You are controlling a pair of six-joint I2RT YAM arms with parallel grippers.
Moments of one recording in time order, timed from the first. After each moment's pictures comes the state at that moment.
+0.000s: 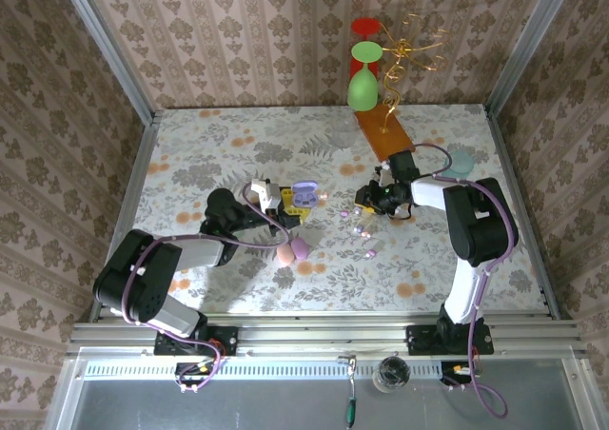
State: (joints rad) left arm -0.50 1.50 0.47 1.13 0.94 -0.07; right arm 0.18 1.90 1.03 -0.19 -0.56 0.56
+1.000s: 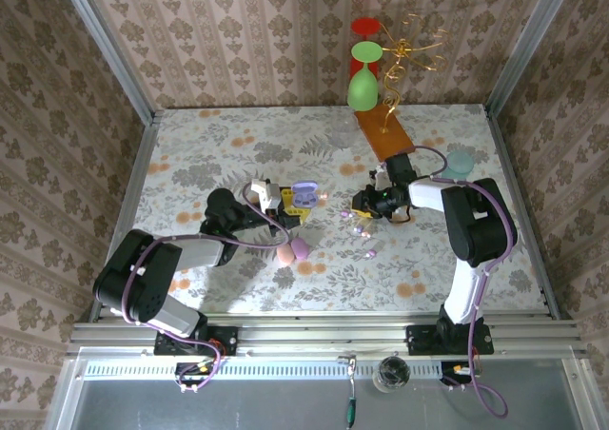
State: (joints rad) left arm -0.50 1.50 0.47 1.13 0.95 -0.07; right arm 0.20 1.90 1.02 -0.22 -0.62 0.51
